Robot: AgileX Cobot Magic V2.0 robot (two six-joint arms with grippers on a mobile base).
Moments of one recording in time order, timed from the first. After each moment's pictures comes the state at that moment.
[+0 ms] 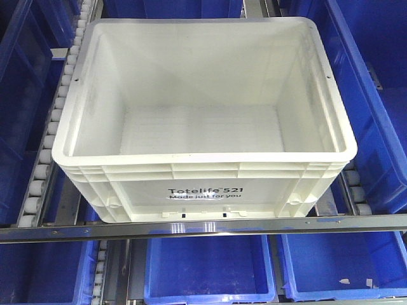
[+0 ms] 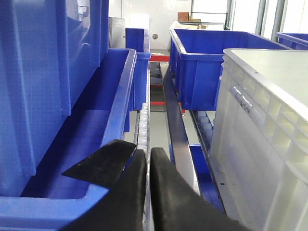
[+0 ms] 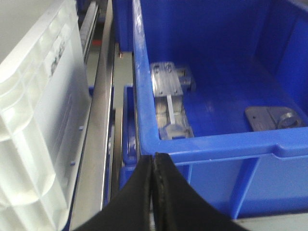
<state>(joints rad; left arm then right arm) 0.04 -0.01 0.03 -0.03 0.03 -0.04 -0.05 0.05 -0.14 -0.11 0.36 0.08</state>
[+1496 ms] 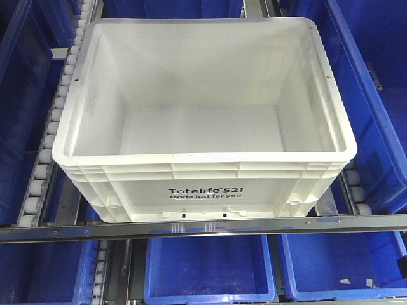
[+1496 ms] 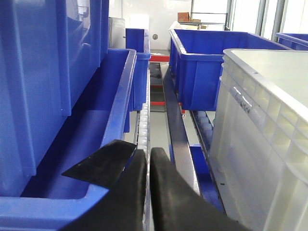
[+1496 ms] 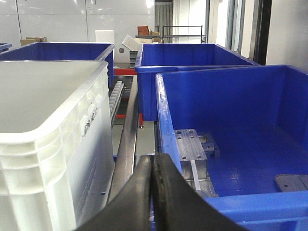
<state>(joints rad) 0.04 -0.01 0.03 -0.03 0.03 -0.04 0.00 -0.01 0.03 0.00 -0.02 -0.01</state>
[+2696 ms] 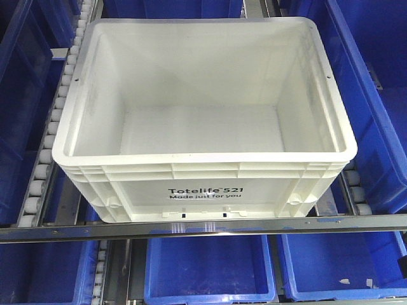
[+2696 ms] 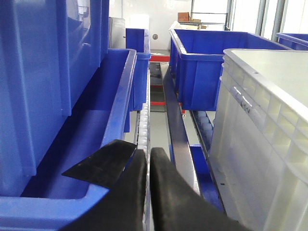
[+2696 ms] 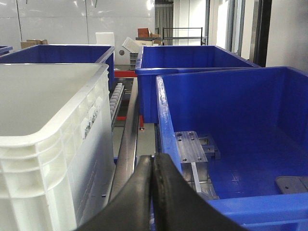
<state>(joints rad) 0.04 -0.01 0.03 -0.03 0.03 -0.04 0.00 -0.01 0.03 -0.01 -0.03 0.00</state>
